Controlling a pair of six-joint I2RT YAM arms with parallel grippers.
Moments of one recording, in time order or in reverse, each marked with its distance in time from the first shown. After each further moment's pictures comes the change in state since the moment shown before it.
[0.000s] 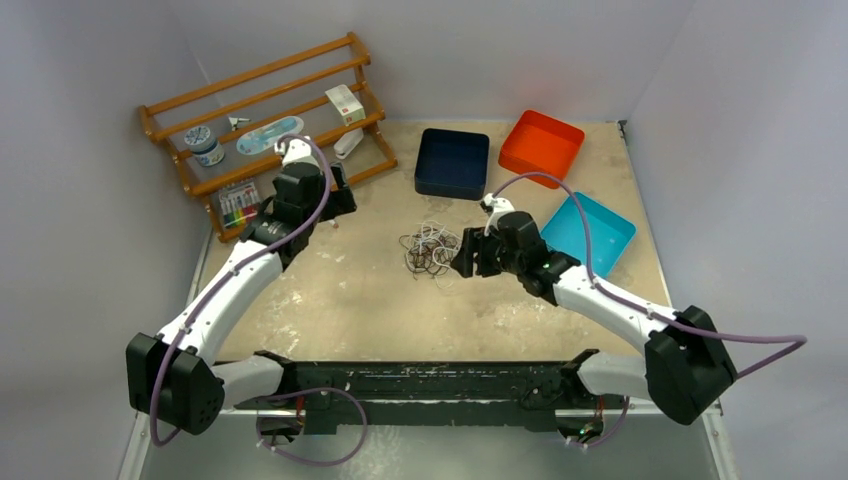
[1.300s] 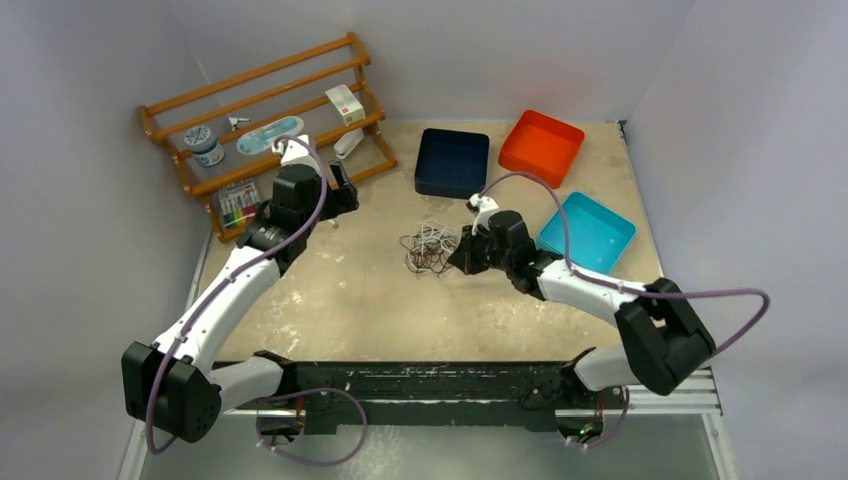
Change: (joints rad) left arm -0.016 -0.028 -0.026 0.056 0.068 -0.029; right arm 0.002 0.187 -0.056 0.286 -0.140 -0.066
